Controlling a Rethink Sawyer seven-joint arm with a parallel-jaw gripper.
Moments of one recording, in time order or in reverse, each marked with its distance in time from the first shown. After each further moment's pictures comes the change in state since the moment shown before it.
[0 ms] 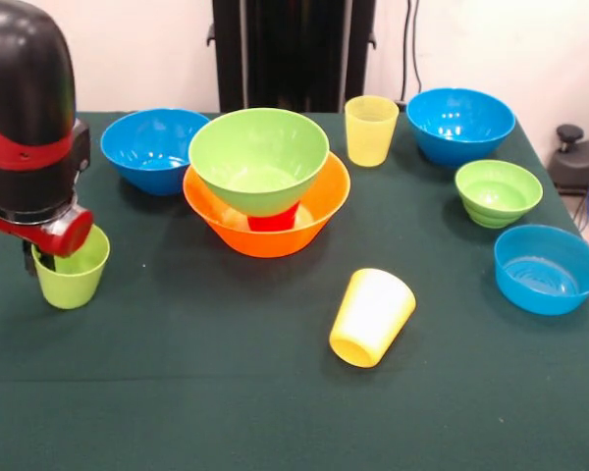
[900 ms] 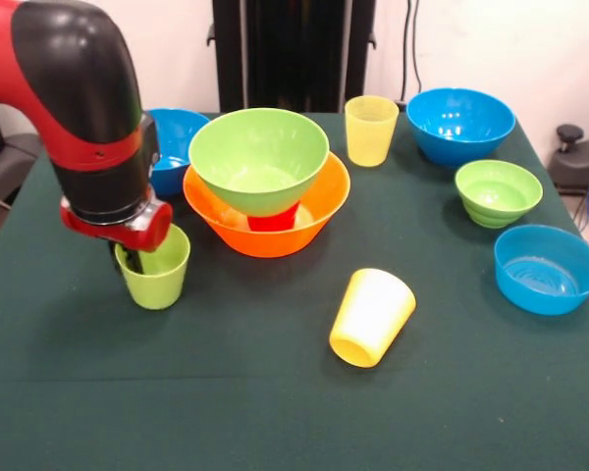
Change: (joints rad) arm -0.008 -0.042 0.129 0.113 -0.003 0.050 0.000
